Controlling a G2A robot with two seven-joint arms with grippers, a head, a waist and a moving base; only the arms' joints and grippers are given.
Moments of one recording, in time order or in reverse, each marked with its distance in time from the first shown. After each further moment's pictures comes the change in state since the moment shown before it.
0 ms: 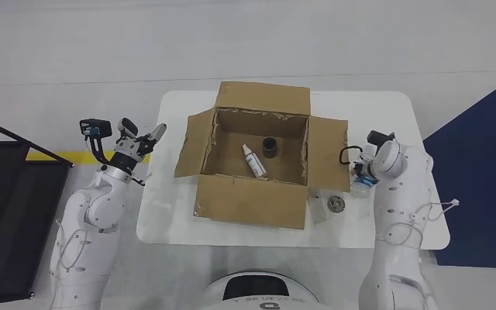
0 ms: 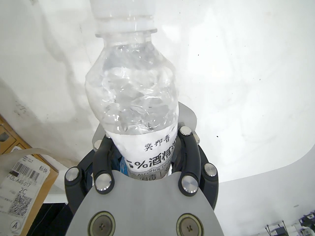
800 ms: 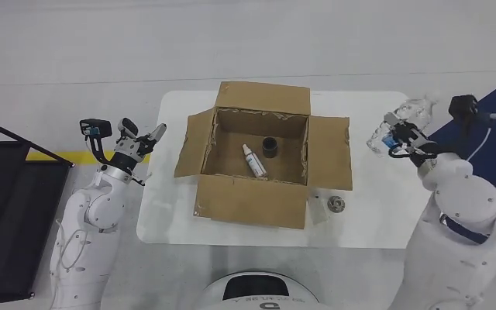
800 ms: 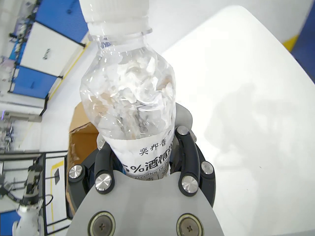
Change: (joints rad) left arm 0.000 0.000 0.000 0.000 0.000 0.000 0.000; right arm -0.281 -0.016 0.085 -0.770 0.630 0.080 -0.383
